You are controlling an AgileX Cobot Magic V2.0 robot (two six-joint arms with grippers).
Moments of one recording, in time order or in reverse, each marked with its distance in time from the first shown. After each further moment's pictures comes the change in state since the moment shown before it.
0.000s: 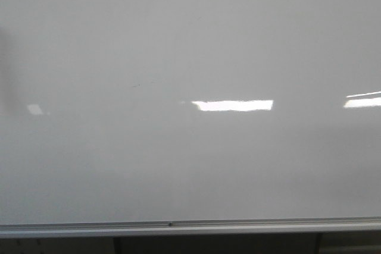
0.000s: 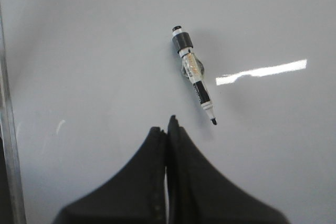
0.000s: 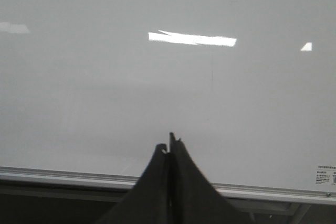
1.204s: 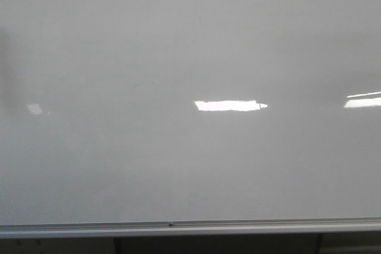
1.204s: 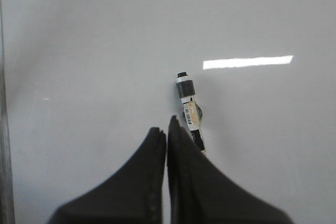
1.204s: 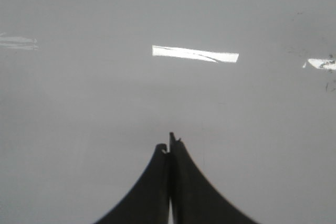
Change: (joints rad) left arm 0.000 0.357 -0.404 -0.144 0.172 0.000; right arm 0.000 0.342 -0.530 0.000 0.170 0.000
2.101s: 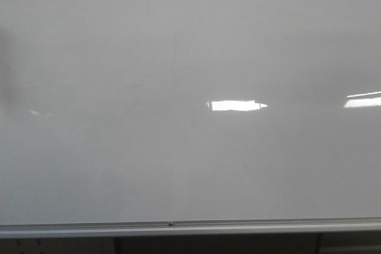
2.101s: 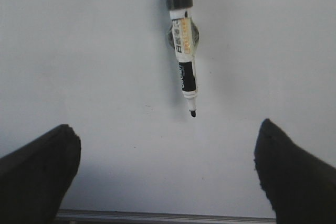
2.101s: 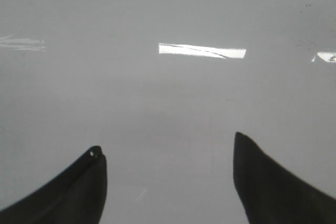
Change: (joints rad) left arm -0.012 0.610 -0.091 -0.123 -0.131 0.000; right arm 0.000 0.000 0.000 0.037 0.004 0.000
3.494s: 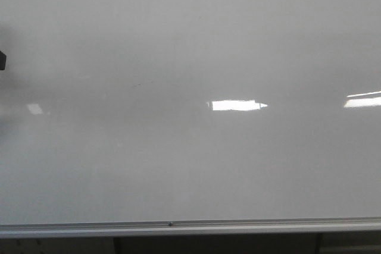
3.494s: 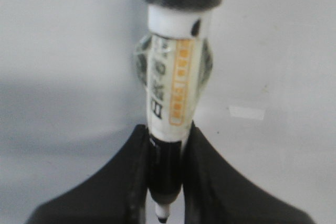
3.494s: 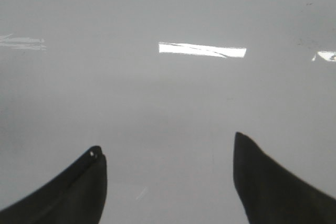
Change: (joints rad) left arm -0.041 0.613 -0.263 -0.108 -0.188 0.000; right arm 0.000 0.000 0.000 0.000 0.004 0.000
